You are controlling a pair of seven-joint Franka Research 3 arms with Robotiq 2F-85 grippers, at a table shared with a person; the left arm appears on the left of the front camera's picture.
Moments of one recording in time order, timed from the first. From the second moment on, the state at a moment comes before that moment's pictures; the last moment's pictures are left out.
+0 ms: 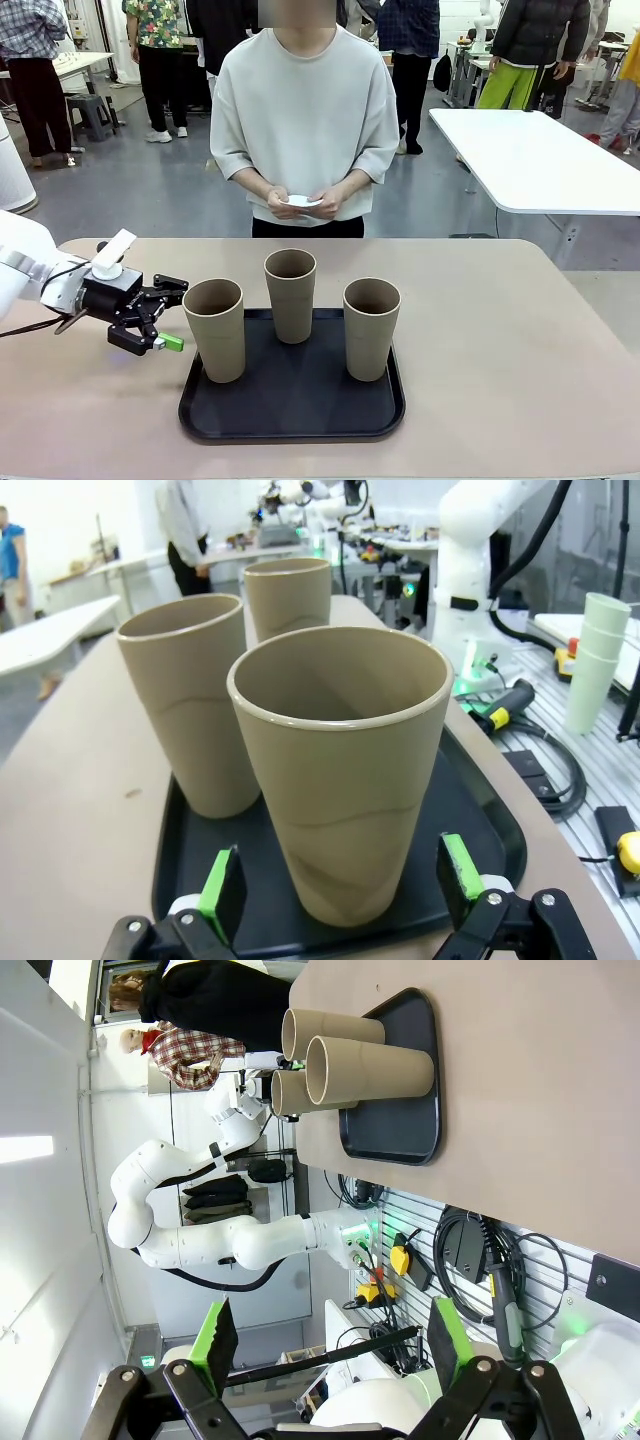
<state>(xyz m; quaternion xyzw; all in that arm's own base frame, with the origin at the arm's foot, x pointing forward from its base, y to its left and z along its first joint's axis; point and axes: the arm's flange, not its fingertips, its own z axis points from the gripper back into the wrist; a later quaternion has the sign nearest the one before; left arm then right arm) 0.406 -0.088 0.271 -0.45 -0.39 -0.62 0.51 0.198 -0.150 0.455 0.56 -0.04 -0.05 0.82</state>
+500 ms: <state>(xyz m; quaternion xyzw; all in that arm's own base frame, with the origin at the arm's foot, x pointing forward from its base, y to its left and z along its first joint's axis) 0.407 -0.096 0.265 -0.46 -0.39 -0.62 0.50 0.198 -0.150 0.455 0.56 -0.04 -0.05 0.82</state>
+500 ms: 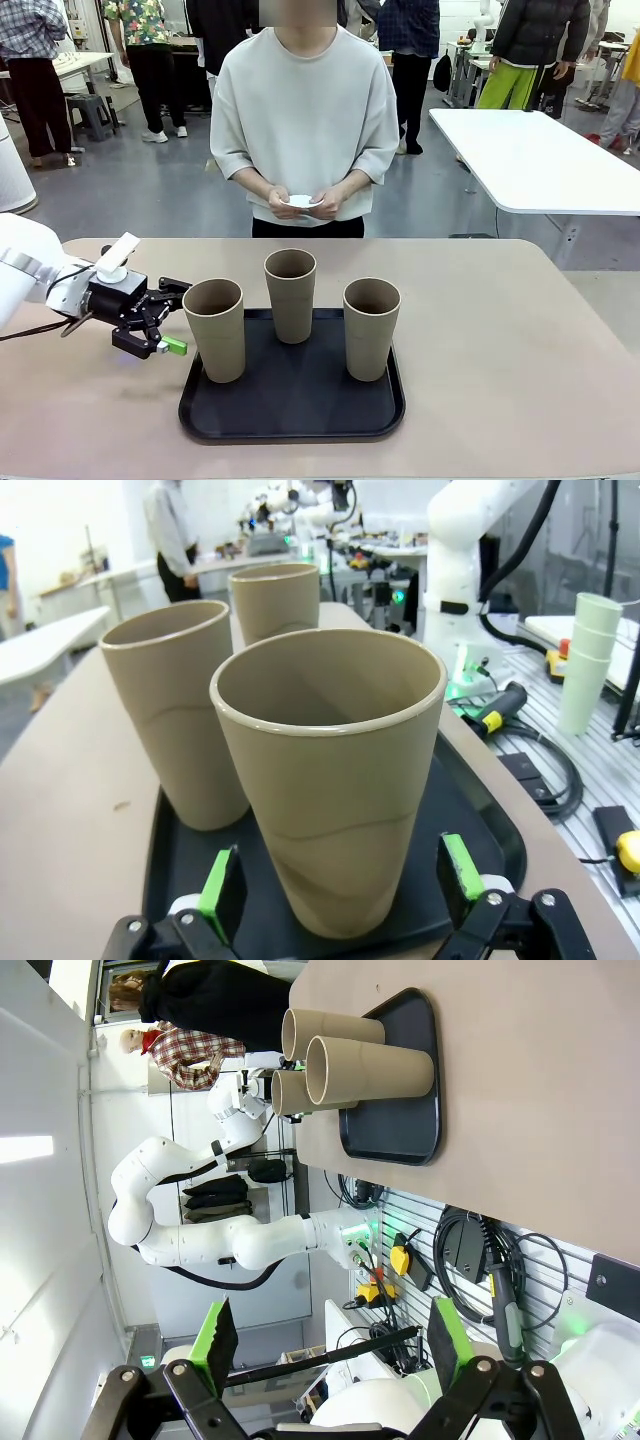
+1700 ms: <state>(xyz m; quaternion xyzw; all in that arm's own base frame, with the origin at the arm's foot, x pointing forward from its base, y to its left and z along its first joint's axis) 0.408 -0.138 0.254 -0.48 -0.37 -0.64 0.48 0.198 -0.150 0.455 0.56 -0.04 -0.05 0.82</state>
